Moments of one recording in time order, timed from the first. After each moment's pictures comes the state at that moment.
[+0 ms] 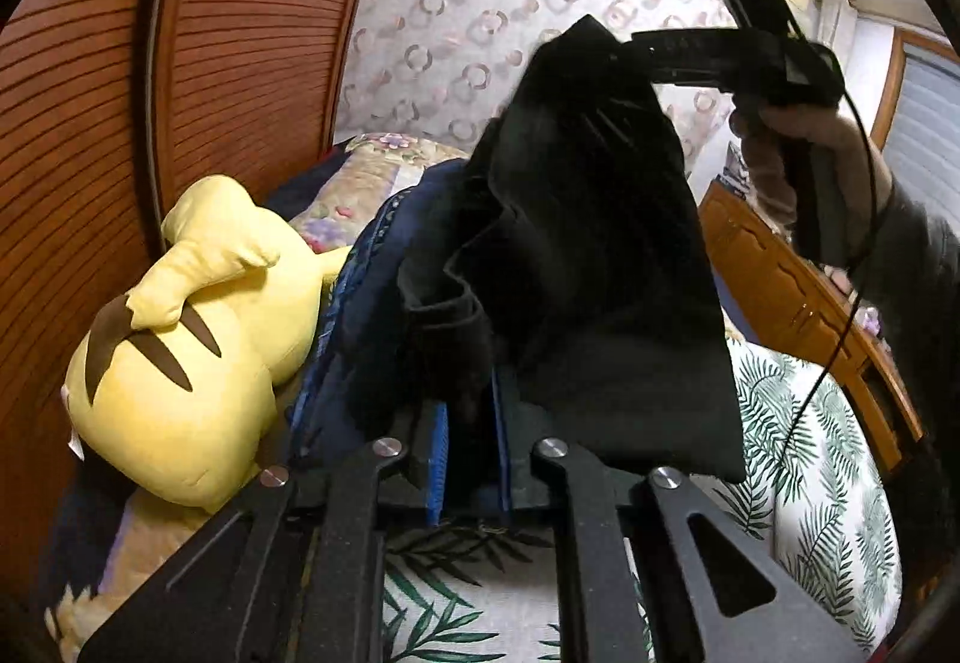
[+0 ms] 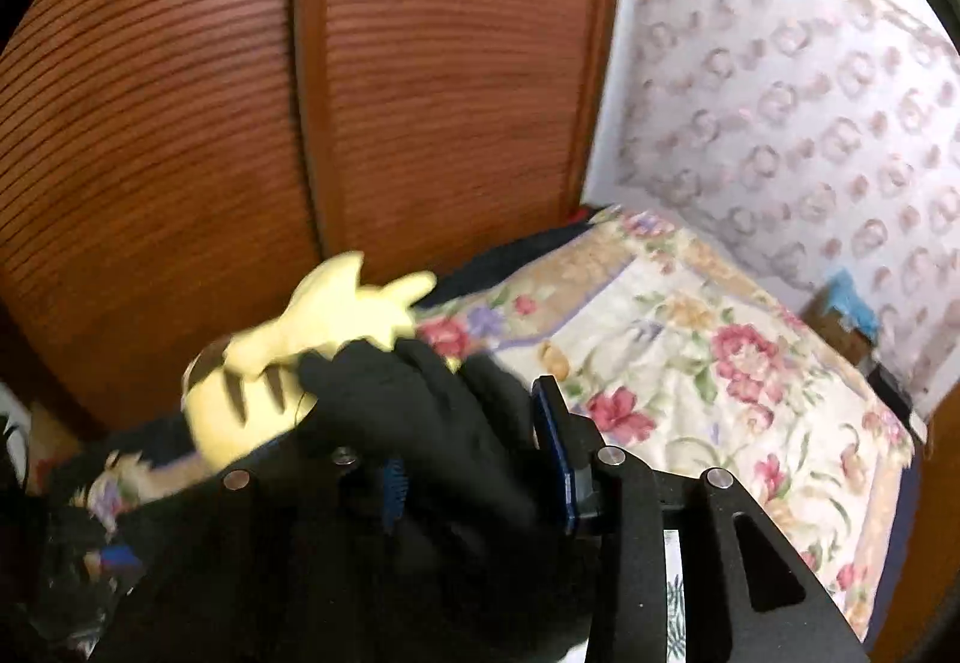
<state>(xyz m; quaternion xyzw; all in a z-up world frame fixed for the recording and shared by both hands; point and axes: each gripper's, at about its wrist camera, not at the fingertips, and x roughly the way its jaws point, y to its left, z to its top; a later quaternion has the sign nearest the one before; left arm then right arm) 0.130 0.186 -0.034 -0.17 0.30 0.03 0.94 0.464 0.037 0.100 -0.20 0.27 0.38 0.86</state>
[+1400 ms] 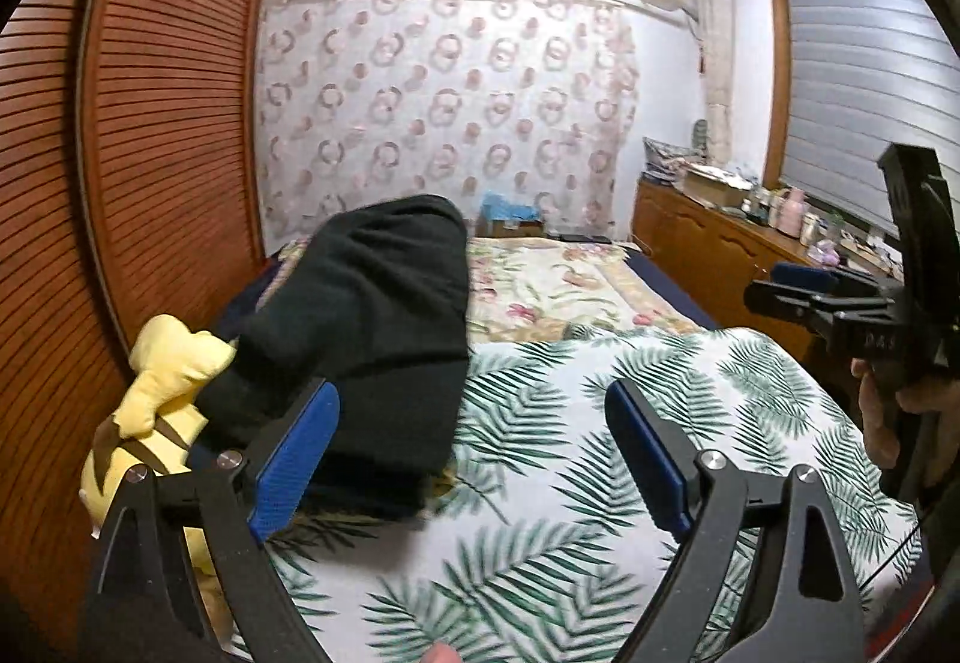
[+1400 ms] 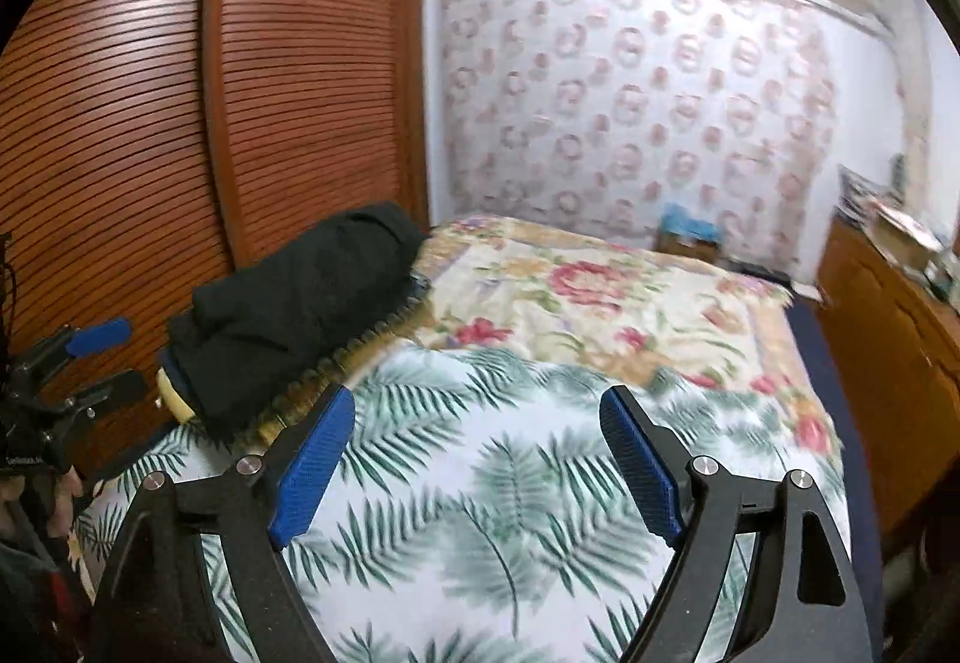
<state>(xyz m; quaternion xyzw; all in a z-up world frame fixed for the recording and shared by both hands) 0.078 0.057 0.037 -0.04 0.22 -0.03 0.97 0.174 -0.151 0.046 -0.07 0.21 0.22 0.95</state>
